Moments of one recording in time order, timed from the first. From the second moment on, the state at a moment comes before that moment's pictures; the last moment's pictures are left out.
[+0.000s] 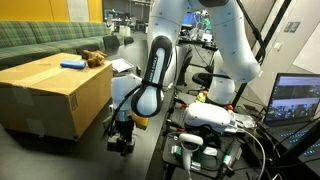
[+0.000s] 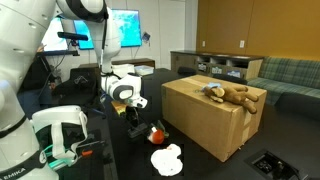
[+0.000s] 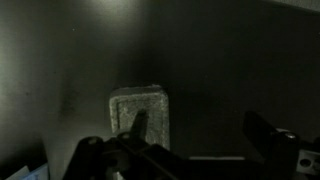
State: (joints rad) arm 0.32 0.57 0.31 -2.38 0.18 2.89 0.19
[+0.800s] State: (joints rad) arm 0.32 0.56 0.26 -2.38 0.09 2.89 0.12
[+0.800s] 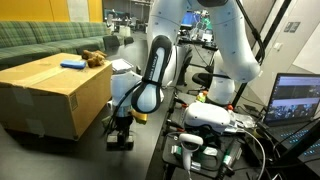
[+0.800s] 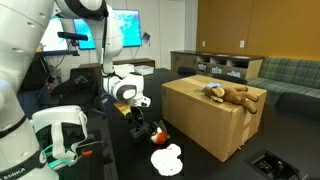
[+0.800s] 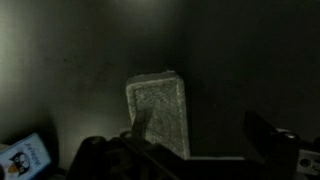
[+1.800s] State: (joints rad) arm 0.29 0.58 0.18 -2.37 0.03 2.89 0.04
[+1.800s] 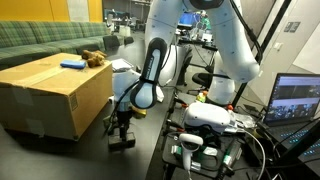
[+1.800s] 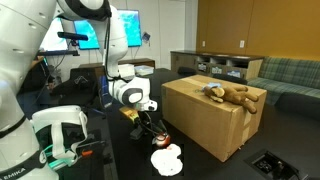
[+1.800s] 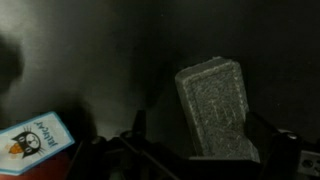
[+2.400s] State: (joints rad) arm 0.20 0.64 0.27 -2.36 0.03 2.89 -0.06
